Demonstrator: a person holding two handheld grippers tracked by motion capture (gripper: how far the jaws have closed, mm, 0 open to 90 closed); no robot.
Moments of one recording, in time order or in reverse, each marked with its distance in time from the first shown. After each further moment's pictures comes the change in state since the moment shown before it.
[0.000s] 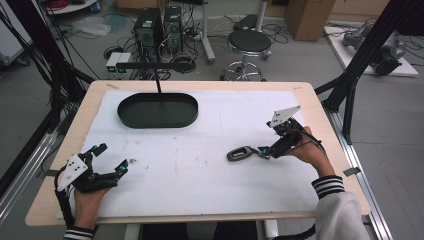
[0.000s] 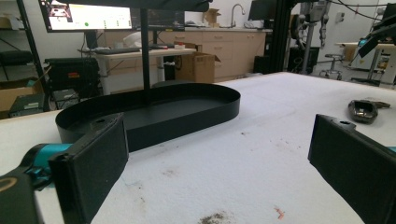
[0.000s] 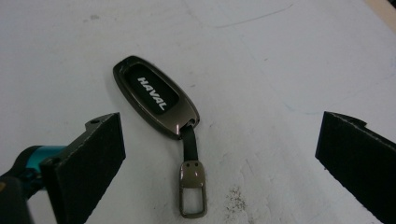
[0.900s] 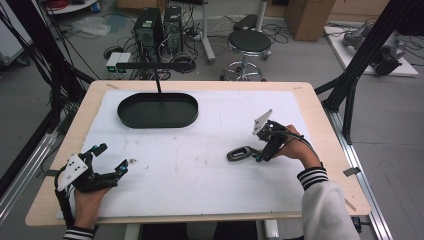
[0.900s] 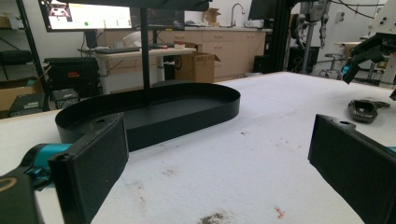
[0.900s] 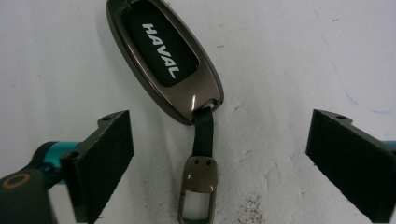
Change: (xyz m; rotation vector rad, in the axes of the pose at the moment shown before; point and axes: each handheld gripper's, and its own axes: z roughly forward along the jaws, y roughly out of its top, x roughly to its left) left arm 0.000 0.000 0.000 0.001 -0.001 0.001; right arm -0.002 0.010 0.049 0.258 0.120 -0.132
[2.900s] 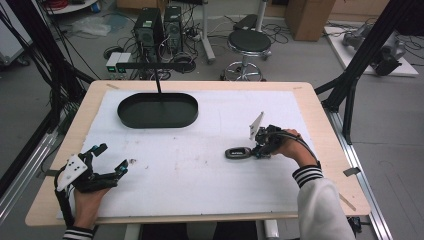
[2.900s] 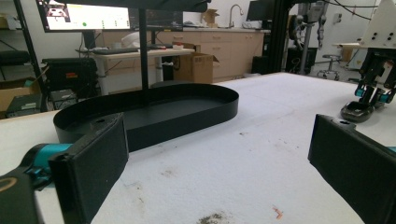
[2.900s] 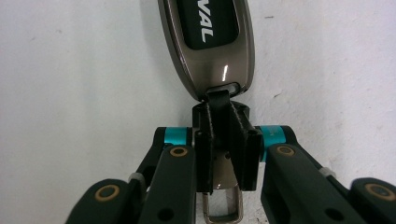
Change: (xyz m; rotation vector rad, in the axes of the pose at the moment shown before) left arm 0.001 0.000 -0.001 -0.002 -0.009 -0.003; right arm -0.003 0.003 0.013 0.125 0.128 -0.087
